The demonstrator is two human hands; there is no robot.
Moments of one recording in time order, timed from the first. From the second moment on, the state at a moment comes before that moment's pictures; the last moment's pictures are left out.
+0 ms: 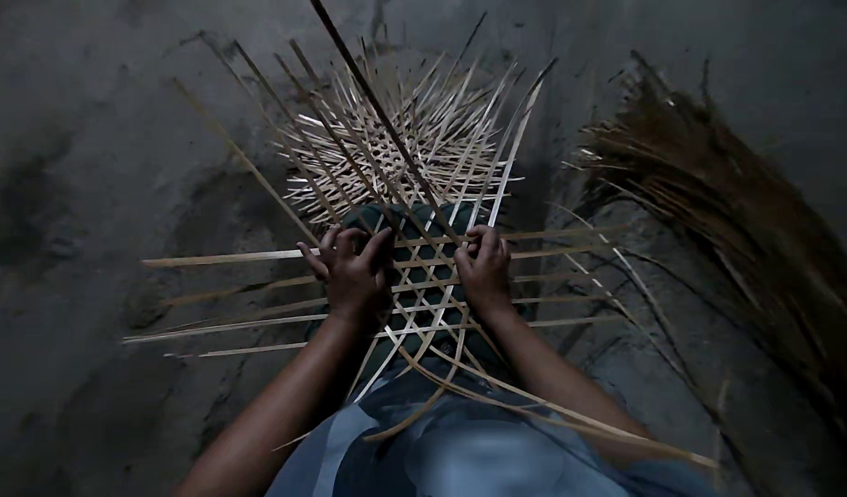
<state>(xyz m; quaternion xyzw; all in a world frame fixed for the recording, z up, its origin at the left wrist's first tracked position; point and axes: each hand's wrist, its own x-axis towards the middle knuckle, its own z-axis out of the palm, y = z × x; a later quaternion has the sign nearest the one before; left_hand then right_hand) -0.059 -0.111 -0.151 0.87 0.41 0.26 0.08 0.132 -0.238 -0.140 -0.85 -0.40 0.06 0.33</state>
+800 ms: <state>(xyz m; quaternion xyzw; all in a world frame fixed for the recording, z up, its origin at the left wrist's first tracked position) -0.060 -0.111 -0.159 0.87 0.40 0.27 0.05 0.144 -0.240 -0.146 -0.78 -0.56 0.04 0.28</state>
